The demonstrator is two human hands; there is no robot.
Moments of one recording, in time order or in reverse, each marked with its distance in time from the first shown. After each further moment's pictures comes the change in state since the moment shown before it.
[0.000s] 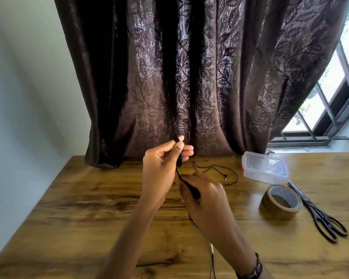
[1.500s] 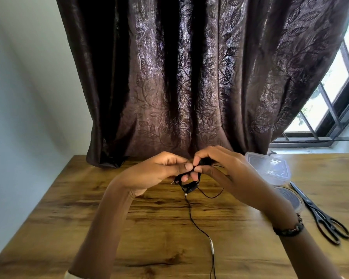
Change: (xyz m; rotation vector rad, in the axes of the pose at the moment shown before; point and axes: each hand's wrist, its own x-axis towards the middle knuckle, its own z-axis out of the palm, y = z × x) left_hand 0.020 0.025 -0.033 0.307 -0.860 -0.289; right_hand 0.050 0.021 -0.070 0.076 -0.294 -0.303
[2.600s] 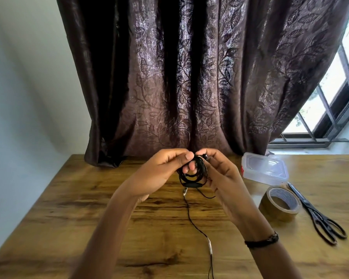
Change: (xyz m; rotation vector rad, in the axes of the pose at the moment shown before) left_hand 0.002 -0.001 0.015 0.016 0.236 0.149; right_hand -0.008 -0.004 0.043 0.999 0.308 0.433
